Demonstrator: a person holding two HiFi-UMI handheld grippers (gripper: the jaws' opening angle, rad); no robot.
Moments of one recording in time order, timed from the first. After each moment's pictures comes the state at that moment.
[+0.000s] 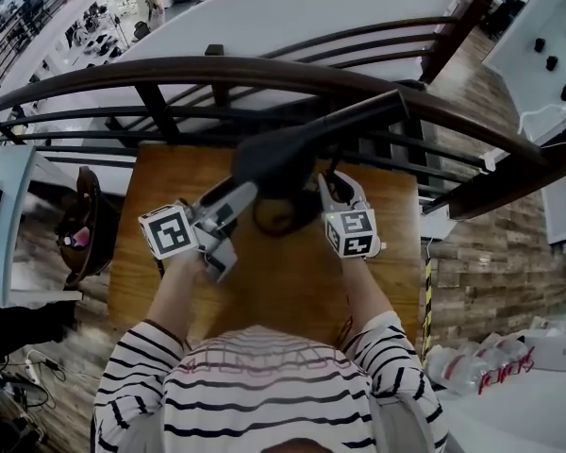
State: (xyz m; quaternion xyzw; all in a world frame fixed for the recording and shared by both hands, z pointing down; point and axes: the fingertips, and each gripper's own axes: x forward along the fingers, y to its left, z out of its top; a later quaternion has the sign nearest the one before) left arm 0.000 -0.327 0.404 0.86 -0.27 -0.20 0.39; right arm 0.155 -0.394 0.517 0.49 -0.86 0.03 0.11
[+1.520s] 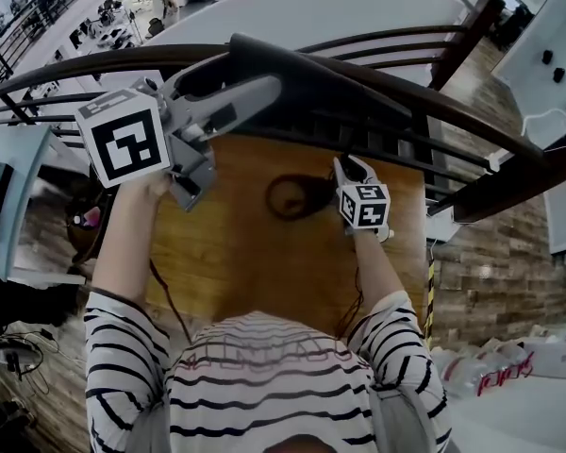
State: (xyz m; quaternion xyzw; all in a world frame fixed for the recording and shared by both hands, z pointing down) left arm -0.015 -0.283 0.177 0.95 -0.27 -0.09 0.13; right arm 0.149 -0.376 0.518 0.49 -0.86 0.09 0.13
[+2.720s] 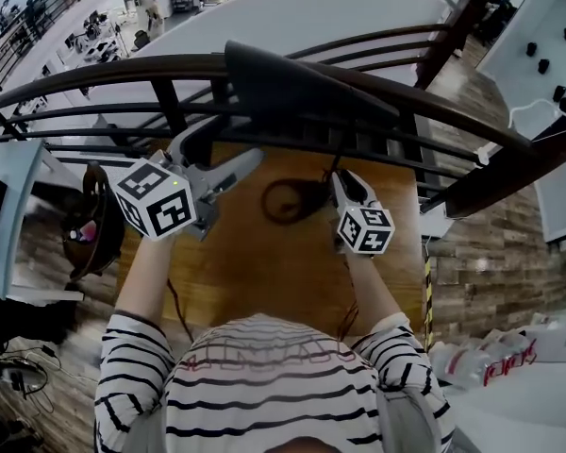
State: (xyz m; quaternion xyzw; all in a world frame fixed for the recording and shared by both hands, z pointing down) left arm -0.038 -0.274 0.285 0.94 -0.32 -0.05 0.08; right arm 0.155 -0.322 0.487 0.53 -0.83 0.13 0.03
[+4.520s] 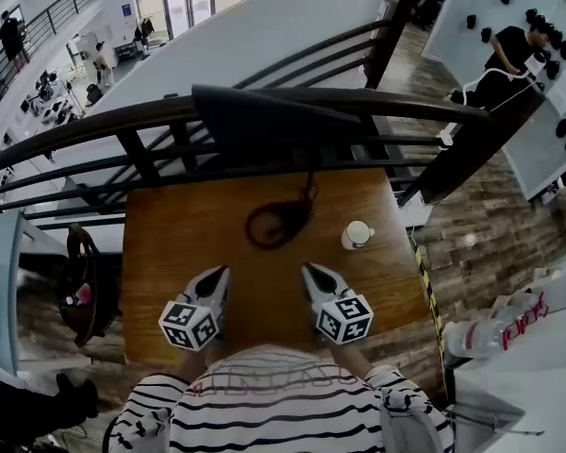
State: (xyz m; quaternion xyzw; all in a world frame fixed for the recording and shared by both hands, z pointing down) left arm -0.075 -0.180 0.509 0.90 -0.38 0.04 0.22; right arm 0.091 -0.155 0.525 0.53 -0.82 0.22 0.02
